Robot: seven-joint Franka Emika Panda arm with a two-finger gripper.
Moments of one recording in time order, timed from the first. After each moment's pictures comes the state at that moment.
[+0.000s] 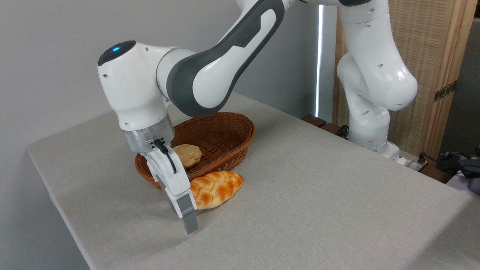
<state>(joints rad) -0.31 0.27 0.23 -1.75 0.01 1.97 0.83</state>
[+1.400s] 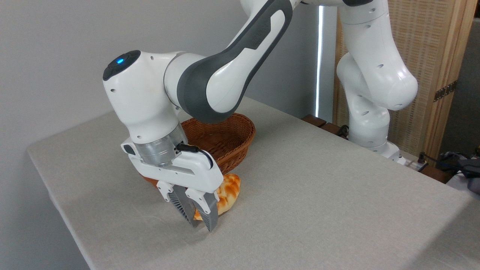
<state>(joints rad) -0.30 0.28 0.28 -1.75 0.01 1.89 0.43</state>
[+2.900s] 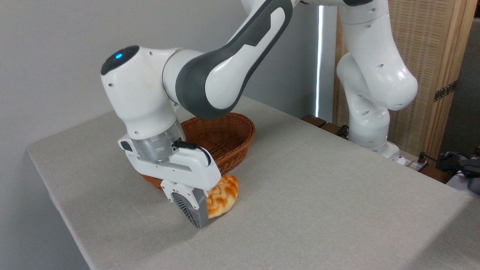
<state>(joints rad) -0.30 0.27 0.28 -1.73 0.01 1.89 0.43</state>
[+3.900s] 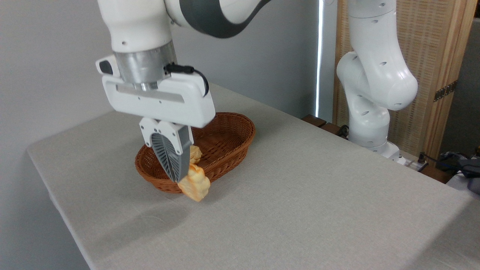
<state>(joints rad) -0.30 0.16 0.32 -1.54 -0.04 1.73 0.43</state>
